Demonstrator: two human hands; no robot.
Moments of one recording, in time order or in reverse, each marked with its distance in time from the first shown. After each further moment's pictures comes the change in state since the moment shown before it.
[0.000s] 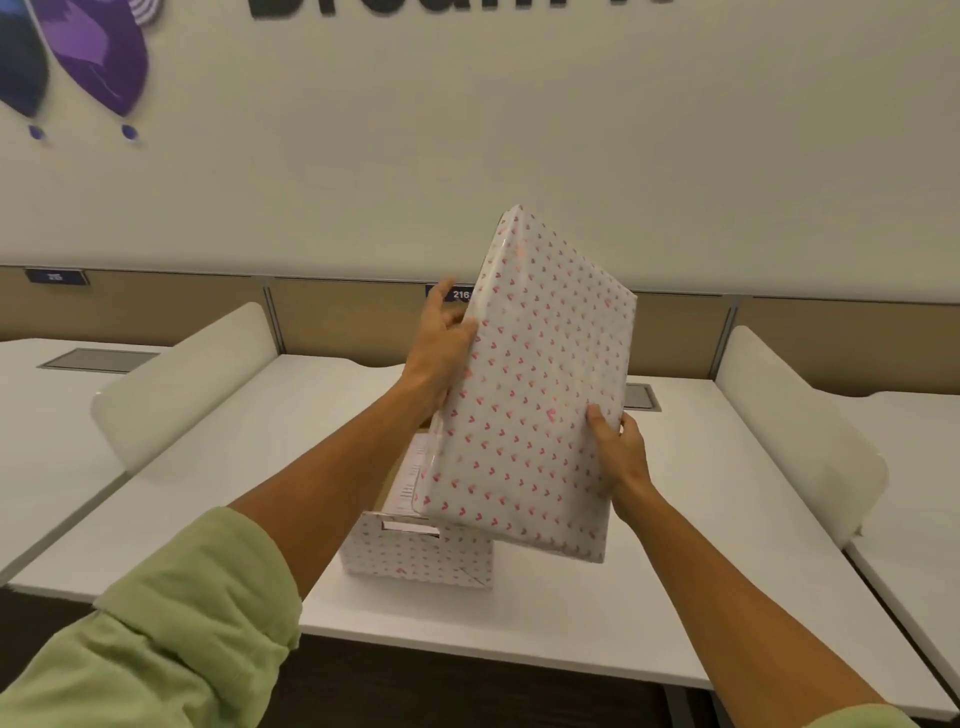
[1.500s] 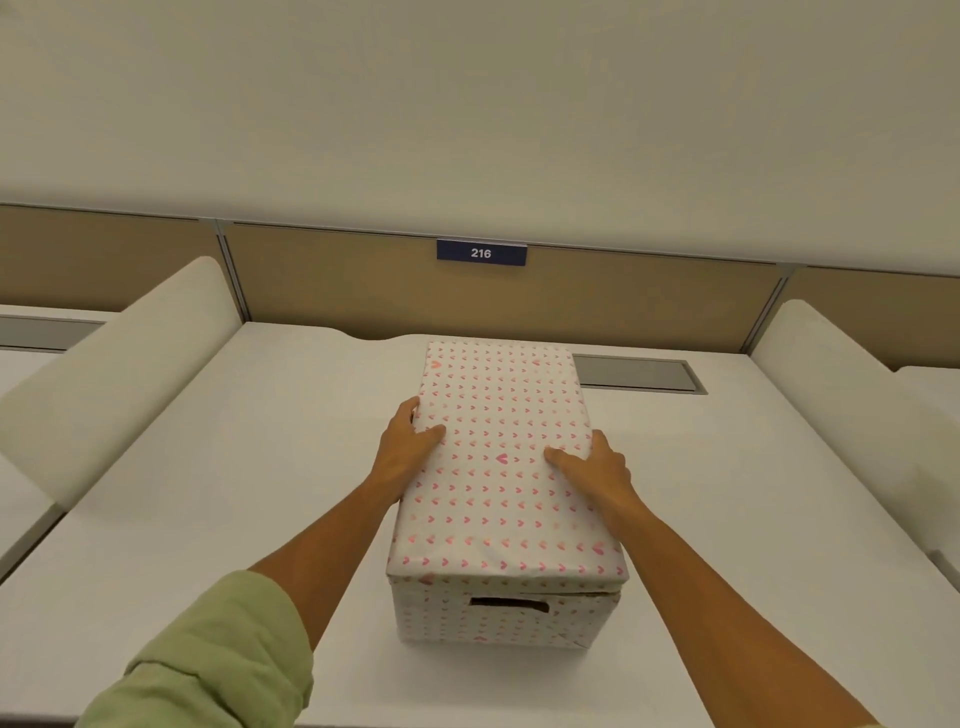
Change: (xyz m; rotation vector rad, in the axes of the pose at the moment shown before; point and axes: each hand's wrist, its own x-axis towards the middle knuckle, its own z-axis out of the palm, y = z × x) left_hand 0.125 -0.234 -0.155 0.304 -0.070 -0.388; right_hand 0.076 0.049 0.185 -0.640 -0.002 0.267
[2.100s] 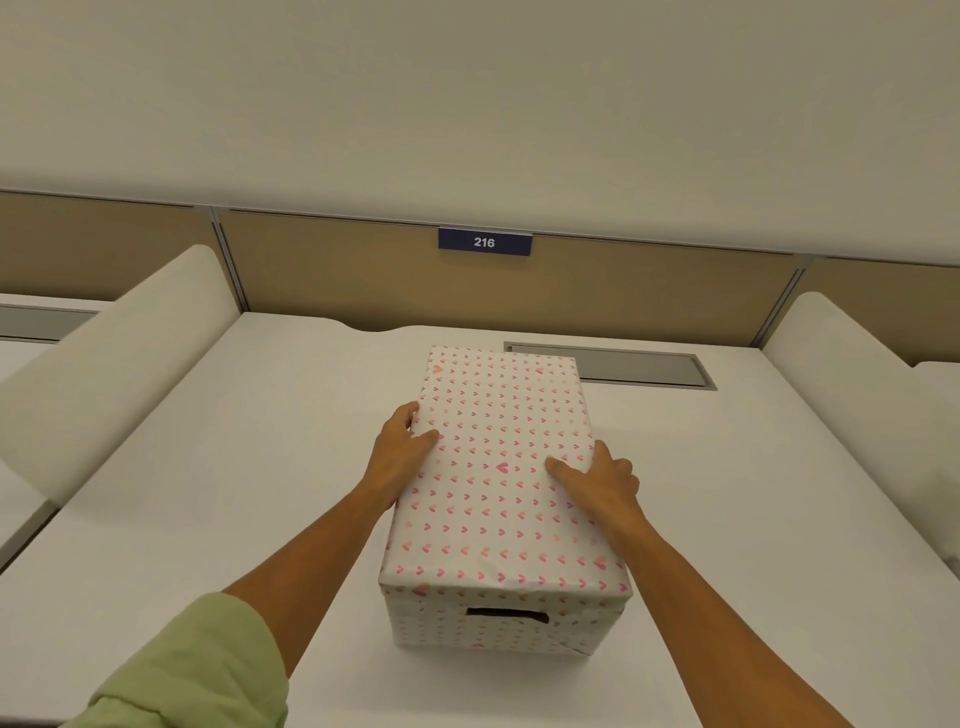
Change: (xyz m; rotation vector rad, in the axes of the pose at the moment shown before) left_hand 0.011 -0.010 0.003 0.058 0.023 -0.016; right_hand 0.006 0.010 0.007 -0.103 0.007 0.000
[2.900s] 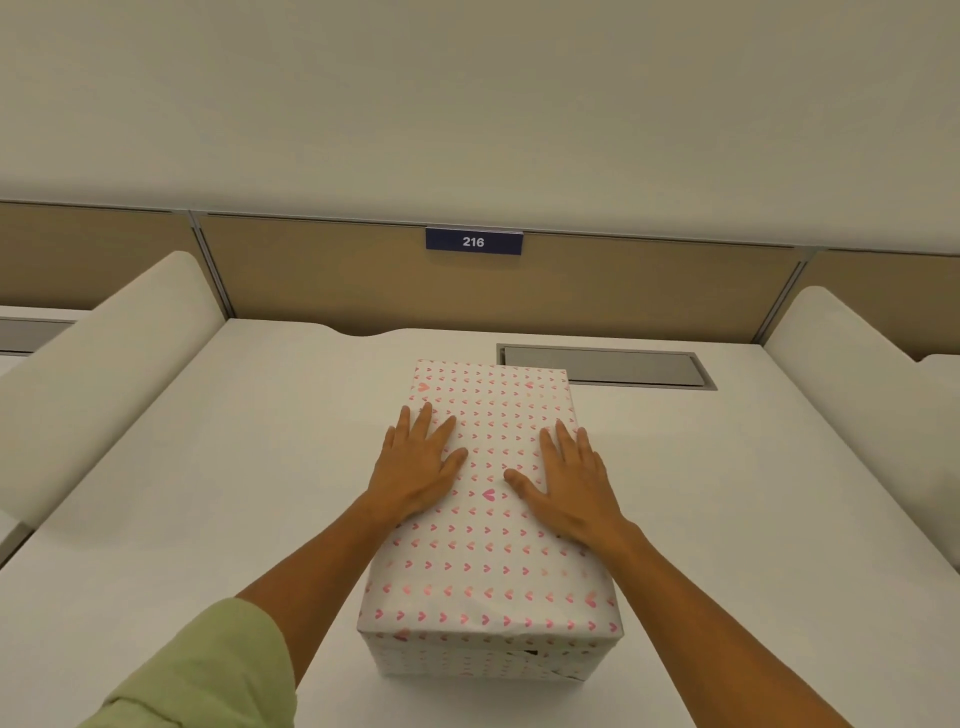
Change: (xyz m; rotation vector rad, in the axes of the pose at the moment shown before) left_hand 0.025 -0.005 0.033 0.910 -0.105 0.330; right_hand 0.031 -0.002 0.016 -0.523 -0.017 -0.444
